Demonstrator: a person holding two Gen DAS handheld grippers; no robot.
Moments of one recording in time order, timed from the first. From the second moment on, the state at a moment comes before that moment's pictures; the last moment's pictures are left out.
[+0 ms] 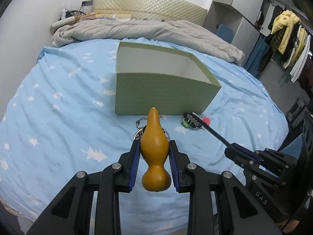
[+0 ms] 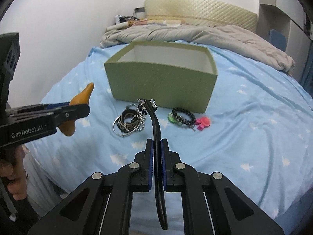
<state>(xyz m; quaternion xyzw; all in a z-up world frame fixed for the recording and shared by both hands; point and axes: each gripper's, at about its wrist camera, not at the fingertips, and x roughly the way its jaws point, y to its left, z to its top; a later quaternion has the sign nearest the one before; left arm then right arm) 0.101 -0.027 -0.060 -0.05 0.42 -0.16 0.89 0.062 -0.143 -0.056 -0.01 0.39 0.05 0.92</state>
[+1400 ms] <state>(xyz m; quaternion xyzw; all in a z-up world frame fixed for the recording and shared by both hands) 0.330 -0.058 -0.026 -0.01 0.52 -0.15 0.84 0.278 -0.186 -0.007 0.02 0.44 0.03 0.90</state>
